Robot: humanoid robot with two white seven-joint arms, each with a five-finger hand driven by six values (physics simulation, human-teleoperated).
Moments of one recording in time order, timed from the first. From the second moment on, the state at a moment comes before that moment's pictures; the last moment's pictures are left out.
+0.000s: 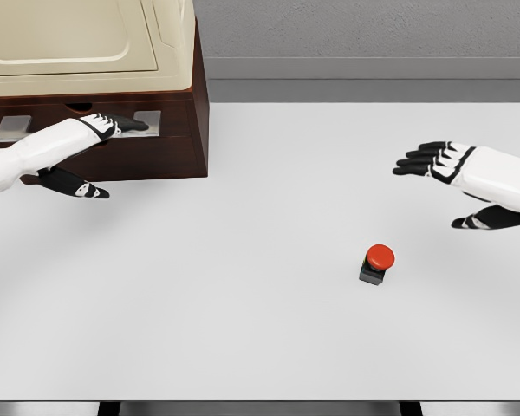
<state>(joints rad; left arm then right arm) -0.41 0.70 -0.21 -1.41 -0.13 -0.62 -0.61 -0.26 -1.18 0.40 -1.75 0.12 -0.61 0.23</state>
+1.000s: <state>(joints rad) -0.30 0.74 -0.14 -1.46 -0.08 -0.62 -0.61 -0.27 -1.19 0.43 -1.76 0.12 -0.61 0.29</state>
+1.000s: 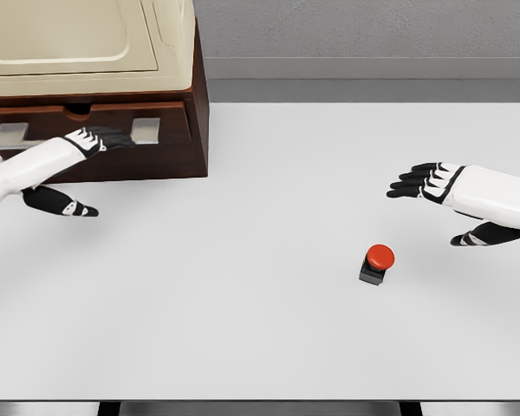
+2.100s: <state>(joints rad) 0.07 0.76 0.14 -1.73 -0.05 -0.62 -0.61 -0.25 -1.19 0.44 -1.77 0.13 -0.61 0.29</state>
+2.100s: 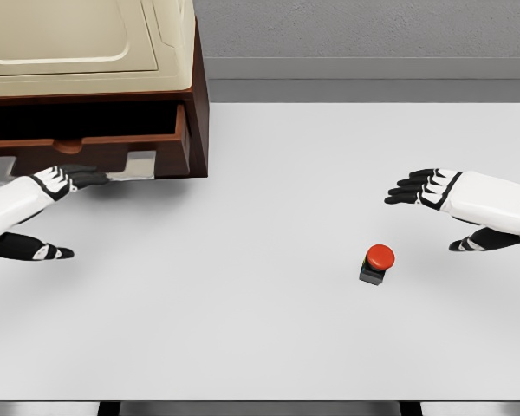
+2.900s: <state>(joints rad) 0.15 0.69 0.33 -1.80 -0.02 -0.61 -0.61 -0.25 -1.18 0.44 -1.77 0.14 -0.61 0.30</state>
